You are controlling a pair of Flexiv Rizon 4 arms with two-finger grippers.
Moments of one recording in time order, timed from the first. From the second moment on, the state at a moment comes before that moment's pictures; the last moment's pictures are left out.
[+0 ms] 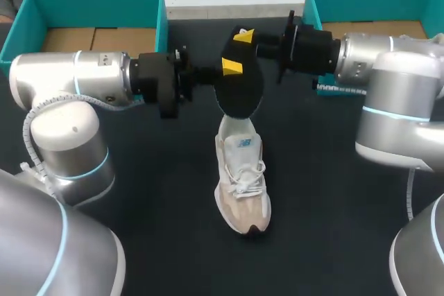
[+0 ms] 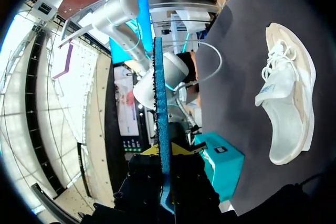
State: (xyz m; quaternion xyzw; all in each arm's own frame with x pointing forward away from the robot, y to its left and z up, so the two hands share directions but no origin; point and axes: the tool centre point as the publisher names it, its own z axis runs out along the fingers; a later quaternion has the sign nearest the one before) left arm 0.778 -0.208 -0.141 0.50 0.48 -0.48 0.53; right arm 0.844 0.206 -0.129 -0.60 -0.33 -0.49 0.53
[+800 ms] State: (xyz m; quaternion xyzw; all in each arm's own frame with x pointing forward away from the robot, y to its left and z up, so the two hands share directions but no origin) left arm 0.763 -0.146 -0.124 0.48 0.50 -0.50 0.52; right arm 0.789 0.136 -0.123 -0.51 -0.47 -0.48 0.54
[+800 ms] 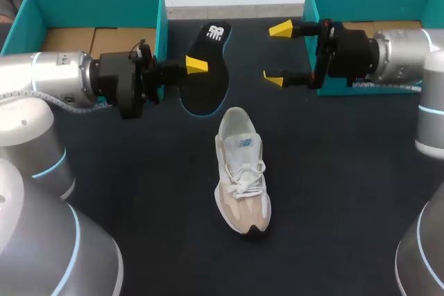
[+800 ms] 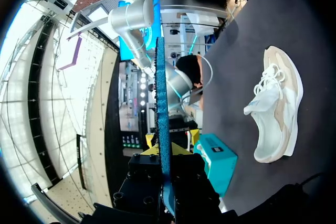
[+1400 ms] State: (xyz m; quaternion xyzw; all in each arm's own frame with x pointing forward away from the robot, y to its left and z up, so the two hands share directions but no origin) left arm 0.760 -0.138 -0.118 0.48 0.51 -0.51 0.50; right arm 0.786 0.113 -0.115 -0.51 -0.48 -0.48 0.53
